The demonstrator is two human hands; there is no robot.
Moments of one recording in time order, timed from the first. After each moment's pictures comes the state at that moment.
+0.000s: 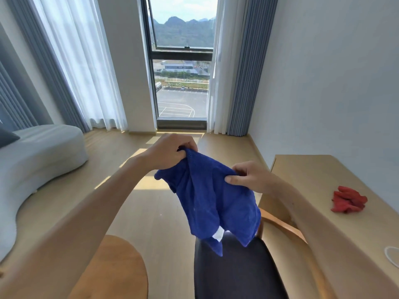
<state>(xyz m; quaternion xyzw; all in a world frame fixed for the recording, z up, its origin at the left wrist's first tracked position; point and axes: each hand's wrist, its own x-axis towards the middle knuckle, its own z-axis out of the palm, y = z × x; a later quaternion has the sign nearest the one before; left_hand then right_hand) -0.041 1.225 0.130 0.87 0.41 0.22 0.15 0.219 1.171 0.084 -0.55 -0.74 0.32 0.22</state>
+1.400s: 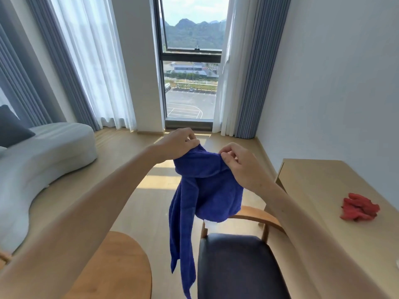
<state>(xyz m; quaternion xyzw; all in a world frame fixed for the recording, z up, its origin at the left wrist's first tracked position) -0.036 1.228 0.147 0.77 0.54 0.23 0.27 0.159 1.156 0.117 -0.56 -0.72 0.19 0.36</state>
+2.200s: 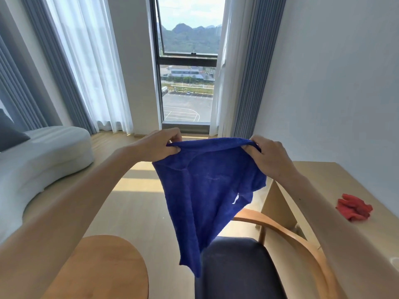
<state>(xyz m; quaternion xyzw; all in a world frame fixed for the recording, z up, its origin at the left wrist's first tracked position) -0.070 1.220 0.159 0.84 0.48 0.18 0.17 0.218 1.164 0.139 -0.62 -0.71 0.04 0.32</state>
